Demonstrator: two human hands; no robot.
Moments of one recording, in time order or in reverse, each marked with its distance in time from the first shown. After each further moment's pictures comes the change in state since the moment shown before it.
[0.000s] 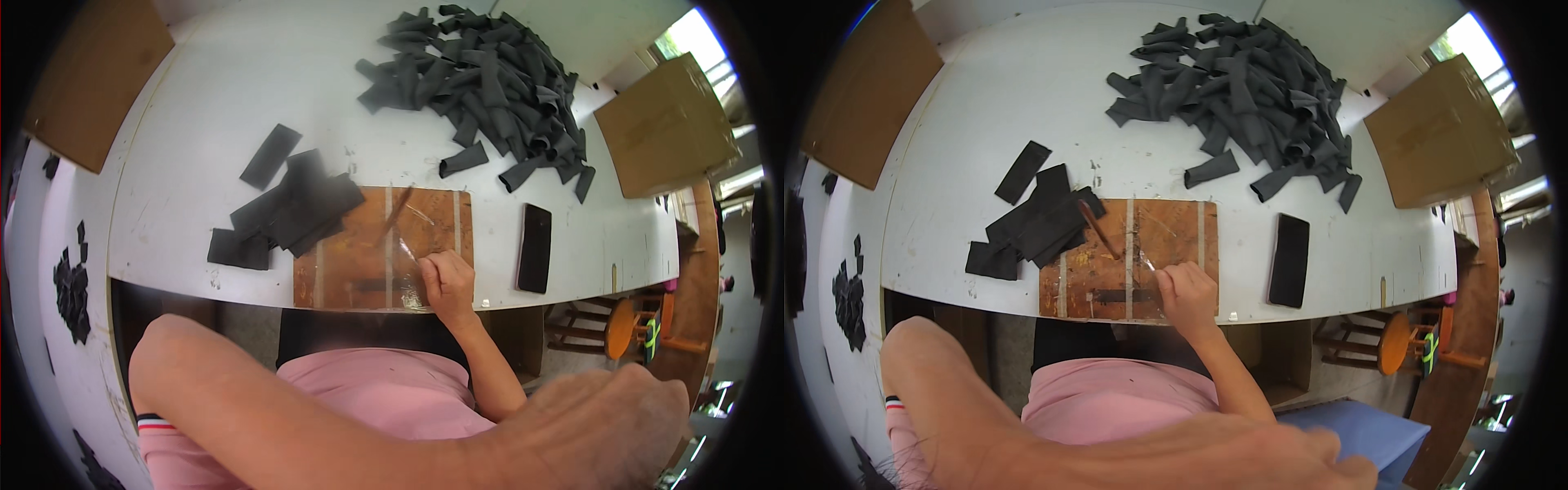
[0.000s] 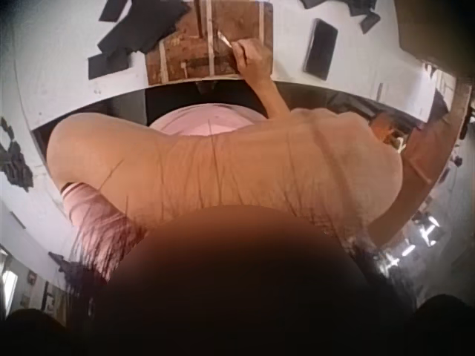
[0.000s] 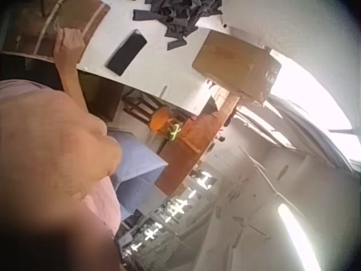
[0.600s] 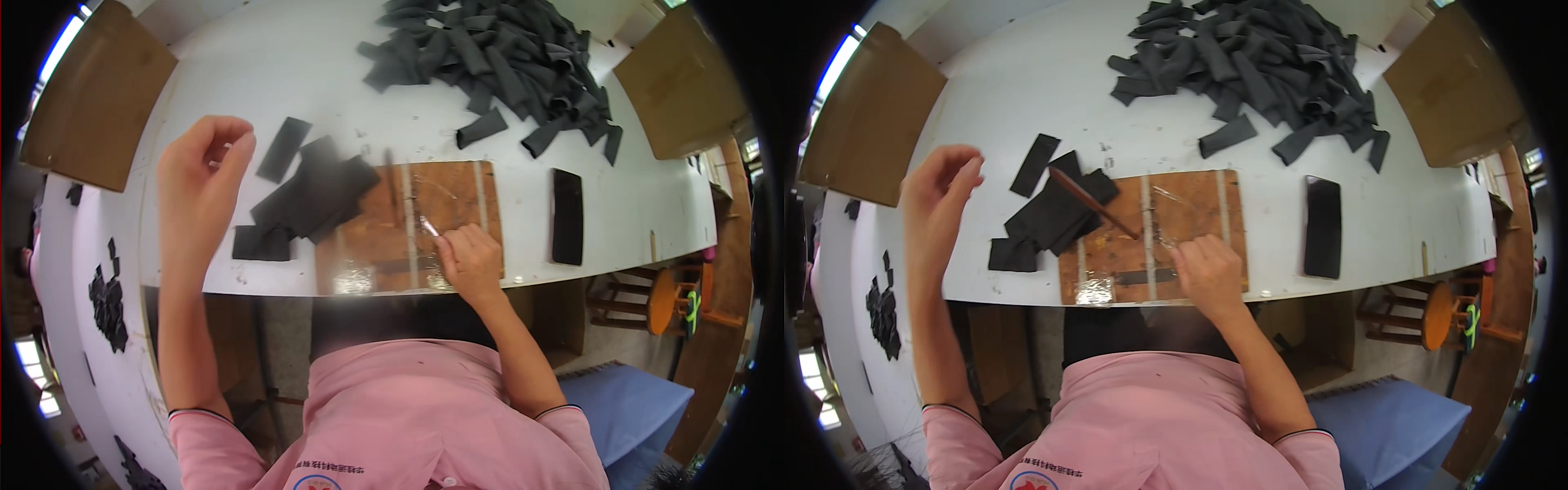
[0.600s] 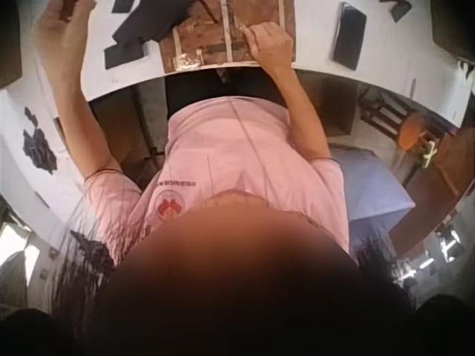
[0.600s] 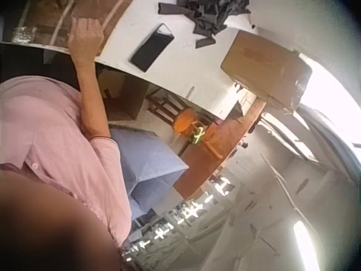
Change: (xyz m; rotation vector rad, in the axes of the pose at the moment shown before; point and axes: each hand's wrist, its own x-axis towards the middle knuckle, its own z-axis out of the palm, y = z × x) left_hand -0.074 -0.093 -0.096 0.925 1.212 -0.320; right_hand -0.006 0.009 -0.001 -0.173 -0.015 -0.099
